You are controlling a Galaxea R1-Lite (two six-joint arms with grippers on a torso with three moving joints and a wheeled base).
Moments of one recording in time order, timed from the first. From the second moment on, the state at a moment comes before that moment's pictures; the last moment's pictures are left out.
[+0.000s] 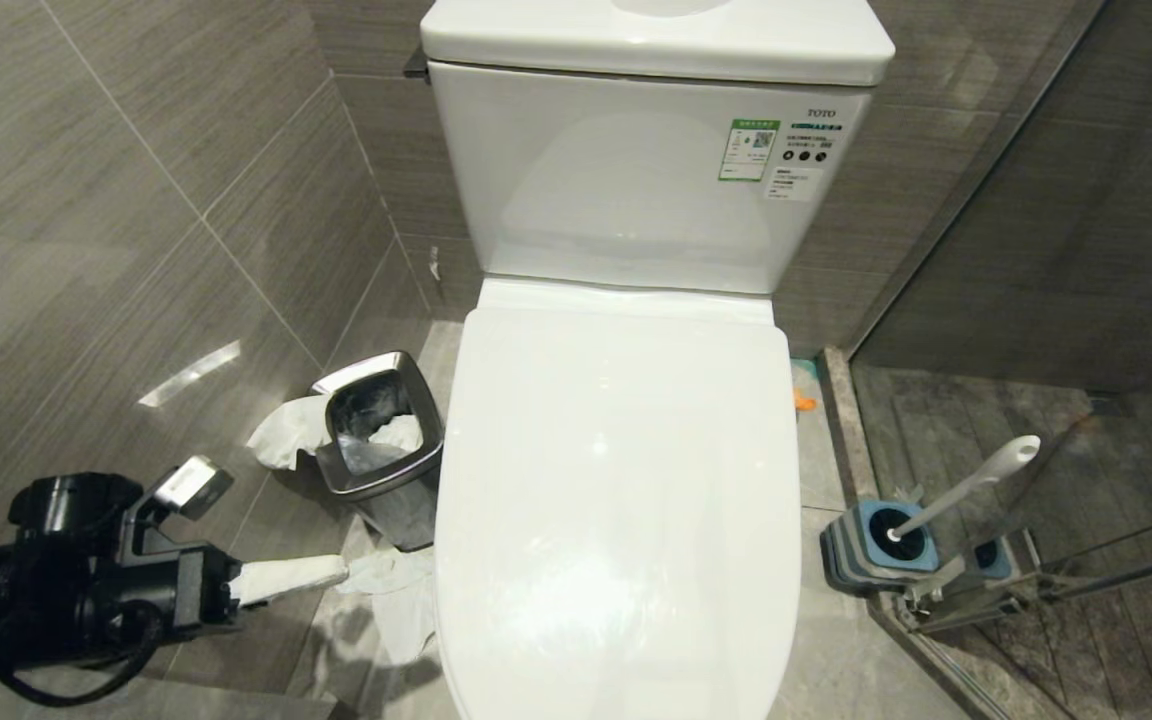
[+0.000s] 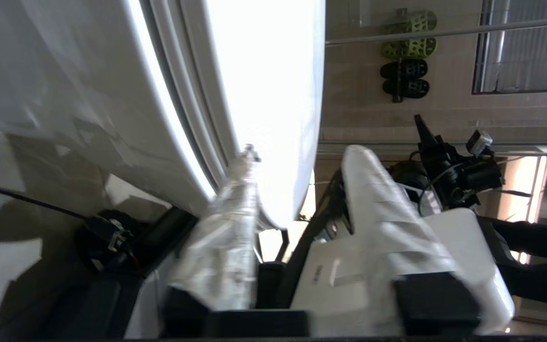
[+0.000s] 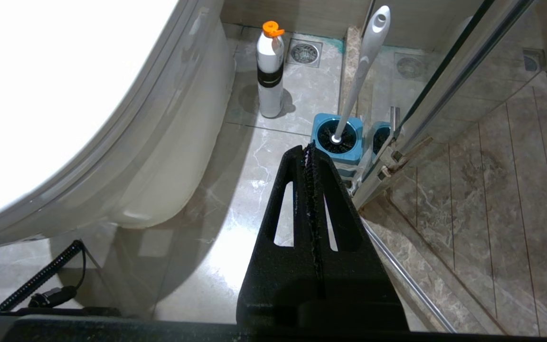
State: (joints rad) left arm 0.24 1.84 -0.57 -0.30 -1.39 0.03; right arm 0.00 0.00 0.00 0.00 0.00 0.02
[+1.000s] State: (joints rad) left arm 0.11 1.80 -0.53 -0.29 -1.36 0.15; right arm 0.00 0.00 0.00 0.00 0.00 0.02
